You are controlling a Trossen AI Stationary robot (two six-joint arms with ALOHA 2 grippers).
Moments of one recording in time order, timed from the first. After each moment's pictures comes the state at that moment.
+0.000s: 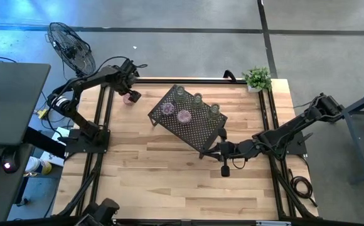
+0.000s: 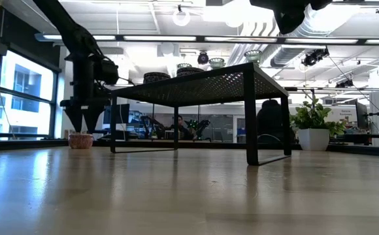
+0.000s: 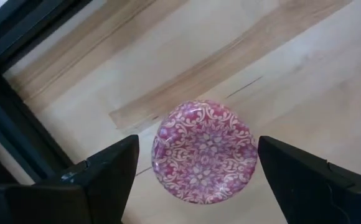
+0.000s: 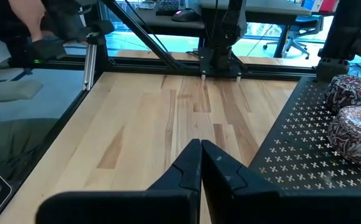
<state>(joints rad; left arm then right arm) 1.03 1.54 0.98 -0.80 -0.06 0.05 0.46 1.25 0.68 0.29 0.41 0.10</state>
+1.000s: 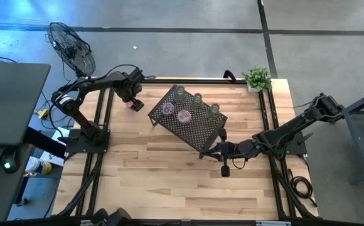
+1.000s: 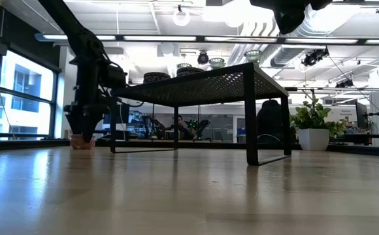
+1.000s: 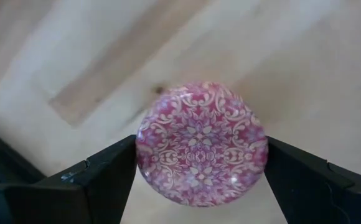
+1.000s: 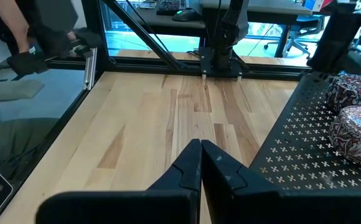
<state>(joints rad) 0.89 1.59 0.94 -0.82 -0.09 0.05 0.46 1.25 0.68 0.29 0.41 0.10</state>
